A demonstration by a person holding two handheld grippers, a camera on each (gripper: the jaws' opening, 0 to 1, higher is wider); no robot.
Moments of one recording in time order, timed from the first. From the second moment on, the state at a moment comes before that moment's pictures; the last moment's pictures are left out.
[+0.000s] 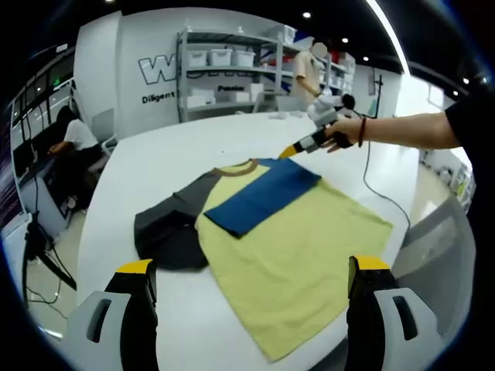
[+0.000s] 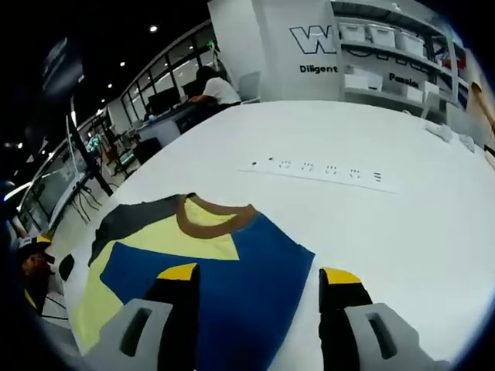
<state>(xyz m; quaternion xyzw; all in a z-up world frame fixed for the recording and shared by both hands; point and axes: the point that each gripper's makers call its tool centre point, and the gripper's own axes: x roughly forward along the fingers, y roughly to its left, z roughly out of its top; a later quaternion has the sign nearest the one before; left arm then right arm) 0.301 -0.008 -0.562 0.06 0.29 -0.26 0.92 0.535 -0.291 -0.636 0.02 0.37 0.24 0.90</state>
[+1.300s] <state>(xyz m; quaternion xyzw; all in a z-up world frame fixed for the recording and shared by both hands) 0.302 0.002 -0.568 0.07 0.31 -0.25 0.91 0.581 -0.333 -0.680 -0.07 0.42 0.18 0.89</state>
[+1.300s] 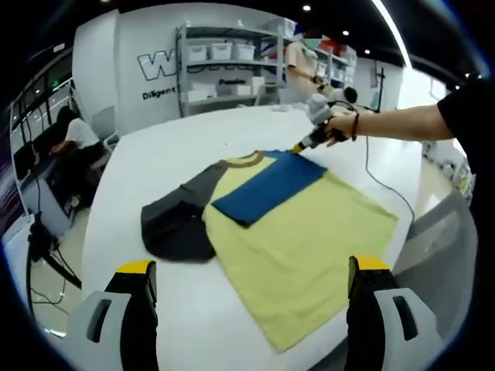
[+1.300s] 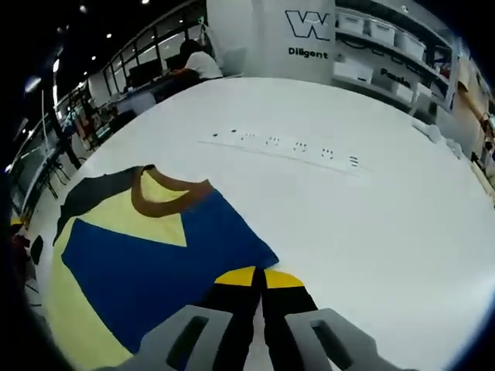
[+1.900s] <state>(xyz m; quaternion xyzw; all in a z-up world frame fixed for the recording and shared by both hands) 0.304 0.010 -0.569 0.06 0.31 -0.24 0.92 0.568 -0.327 -0.664 0.02 0.41 0.17 0.89</state>
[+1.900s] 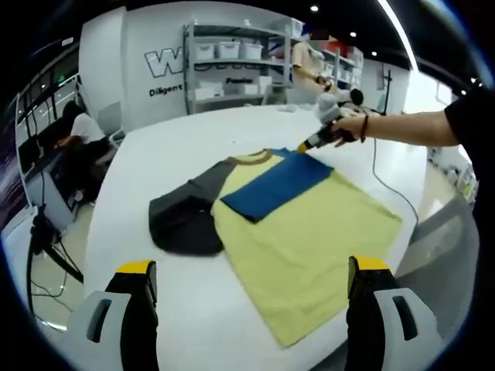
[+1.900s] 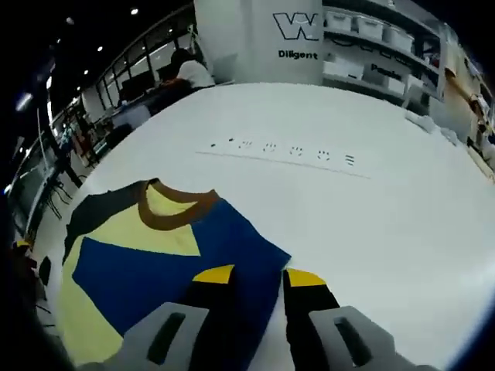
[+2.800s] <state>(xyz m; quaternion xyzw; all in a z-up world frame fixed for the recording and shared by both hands) 0.301 0.006 -0.562 0.06 0.30 -0.23 0.92 0.475 -0.333 -0.671 0.01 0.45 0.17 0.88</state>
